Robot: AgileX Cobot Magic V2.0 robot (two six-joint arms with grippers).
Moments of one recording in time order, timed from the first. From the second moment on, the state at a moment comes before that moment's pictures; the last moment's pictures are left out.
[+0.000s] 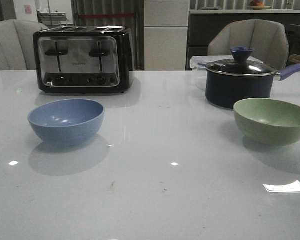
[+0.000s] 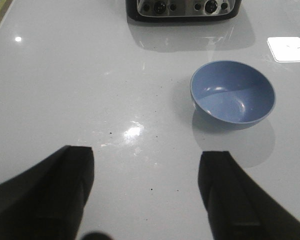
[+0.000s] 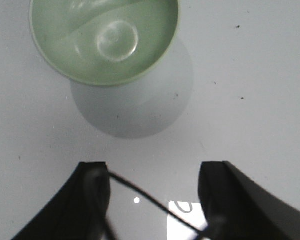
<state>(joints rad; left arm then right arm) -0.08 0.61 -0.70 -0.01 0.73 0.02 -0.03 1.25 -0.84 0.06 0.67 0.01</state>
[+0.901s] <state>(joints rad) -0.08 0.61 -0.70 -0.01 0.73 0.02 -0.08 1.92 -1.36 0.11 0.75 0.00</state>
